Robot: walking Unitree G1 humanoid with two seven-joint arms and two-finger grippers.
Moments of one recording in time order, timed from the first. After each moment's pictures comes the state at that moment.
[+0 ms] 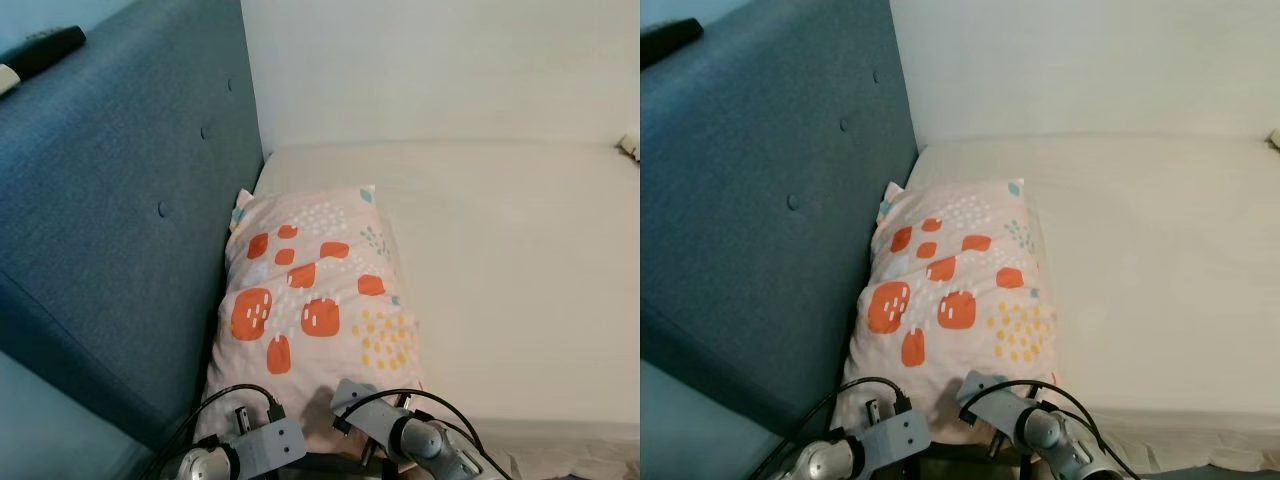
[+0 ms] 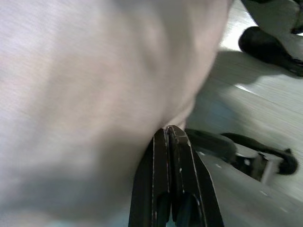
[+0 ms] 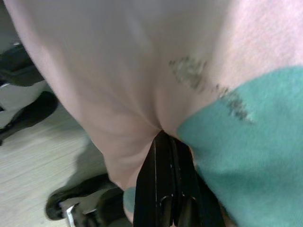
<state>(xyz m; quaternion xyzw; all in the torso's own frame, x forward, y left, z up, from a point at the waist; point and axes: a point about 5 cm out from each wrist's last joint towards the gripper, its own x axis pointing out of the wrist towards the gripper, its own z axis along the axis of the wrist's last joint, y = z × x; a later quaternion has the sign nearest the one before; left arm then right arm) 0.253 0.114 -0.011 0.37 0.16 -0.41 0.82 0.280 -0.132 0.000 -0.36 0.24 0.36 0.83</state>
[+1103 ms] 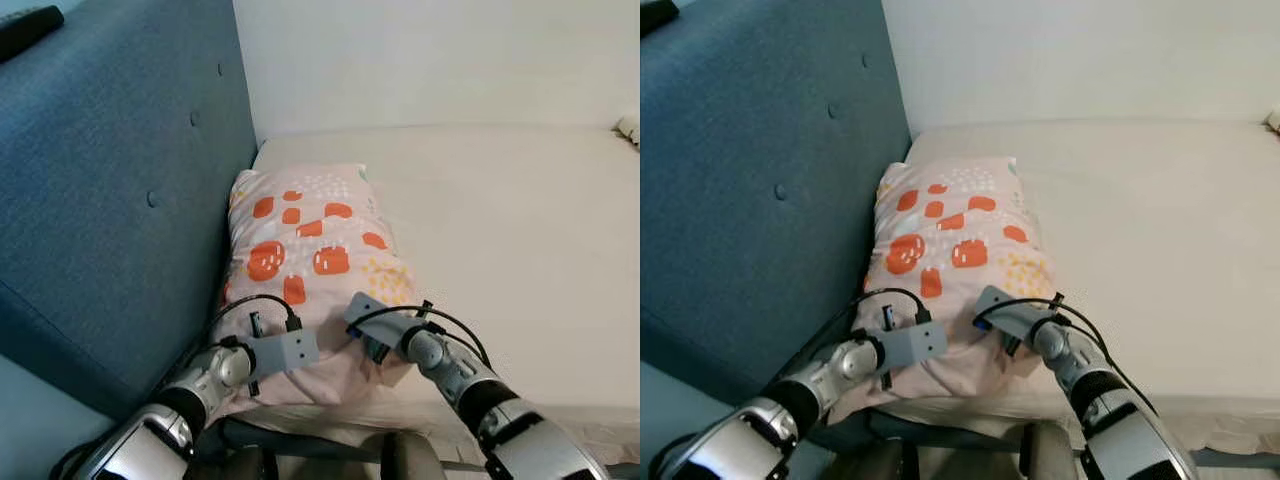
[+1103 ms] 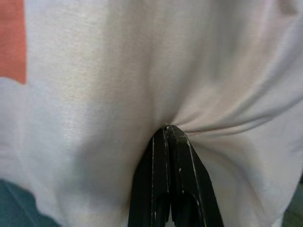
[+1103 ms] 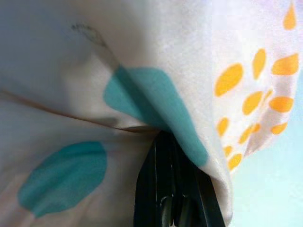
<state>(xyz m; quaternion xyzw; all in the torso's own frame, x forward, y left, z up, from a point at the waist) 0.345 0.107 0.061 0.50 0.08 -0.32 0.80 0.362 -0.153 0.077 -0.45 0.14 0.20 0.86</state>
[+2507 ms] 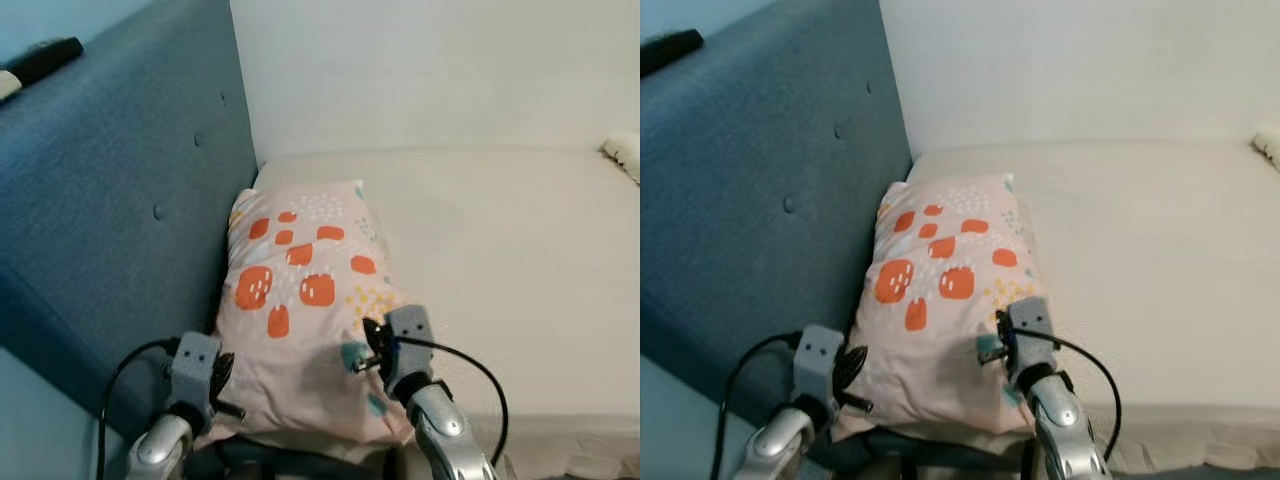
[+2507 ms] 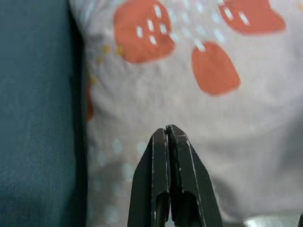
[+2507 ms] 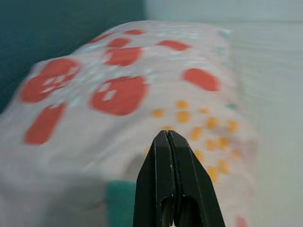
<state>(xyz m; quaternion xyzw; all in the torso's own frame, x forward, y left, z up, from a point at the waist) 0.273 0.169 0.046 0.00 0.05 -0.09 0.99 0.291 -0.142 0.074 -0.02 0.01 0.11 0.99</state>
